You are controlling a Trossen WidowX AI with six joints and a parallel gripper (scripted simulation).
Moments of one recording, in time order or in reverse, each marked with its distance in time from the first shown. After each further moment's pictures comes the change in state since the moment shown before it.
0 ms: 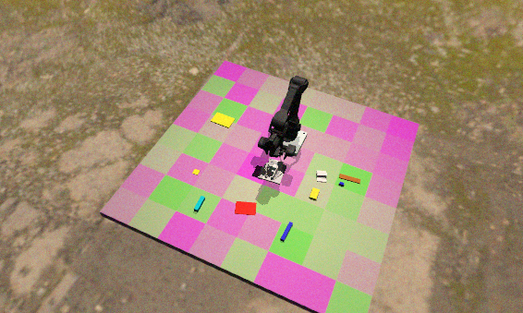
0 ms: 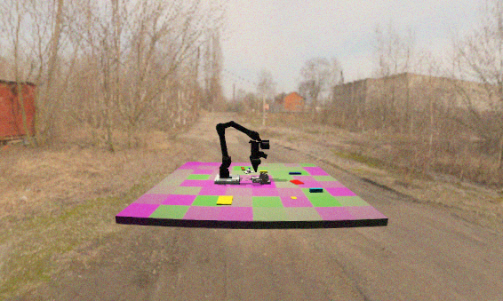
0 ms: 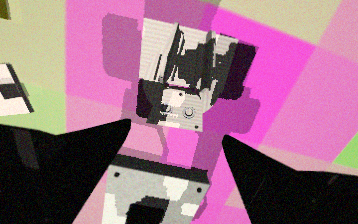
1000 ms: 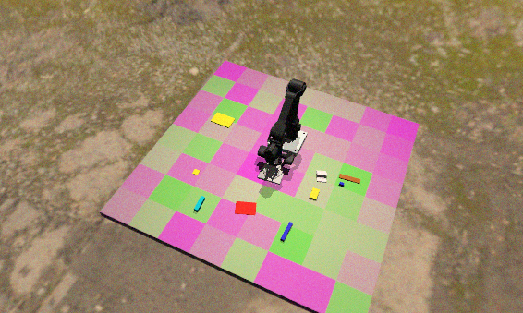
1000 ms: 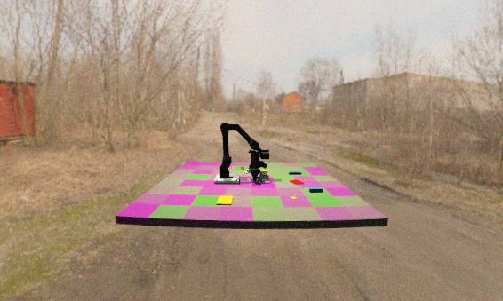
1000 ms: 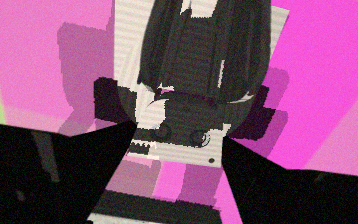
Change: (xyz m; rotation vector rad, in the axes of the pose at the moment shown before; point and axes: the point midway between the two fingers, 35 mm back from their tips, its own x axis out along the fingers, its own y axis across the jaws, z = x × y) arm 0.069 0.000 -0.002 0.003 0.010 0.001
